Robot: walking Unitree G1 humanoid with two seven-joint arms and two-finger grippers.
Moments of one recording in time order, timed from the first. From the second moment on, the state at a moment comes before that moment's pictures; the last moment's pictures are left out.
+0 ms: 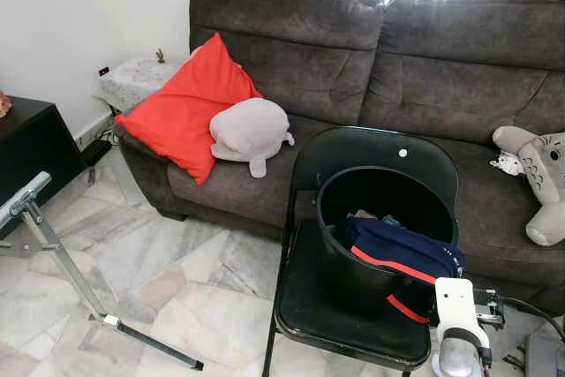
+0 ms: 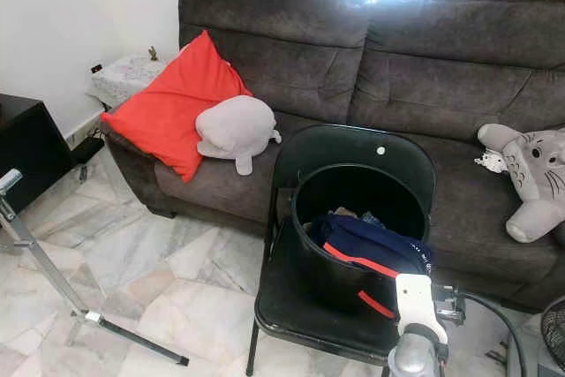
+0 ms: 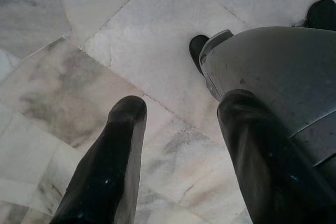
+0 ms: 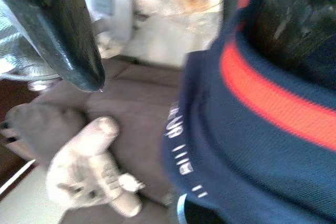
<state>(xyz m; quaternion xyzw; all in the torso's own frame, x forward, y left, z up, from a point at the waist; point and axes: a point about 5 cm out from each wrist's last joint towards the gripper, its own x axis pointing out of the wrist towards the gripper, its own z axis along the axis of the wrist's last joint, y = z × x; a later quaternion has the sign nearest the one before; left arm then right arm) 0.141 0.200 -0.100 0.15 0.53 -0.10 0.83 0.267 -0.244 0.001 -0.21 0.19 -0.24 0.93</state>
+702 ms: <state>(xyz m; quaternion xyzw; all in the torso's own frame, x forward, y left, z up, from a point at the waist) 0.140 0.200 -0.100 0.15 0.53 -0.11 0.83 0.267 -0.257 0.000 -0.17 0.21 -0.25 0.93</state>
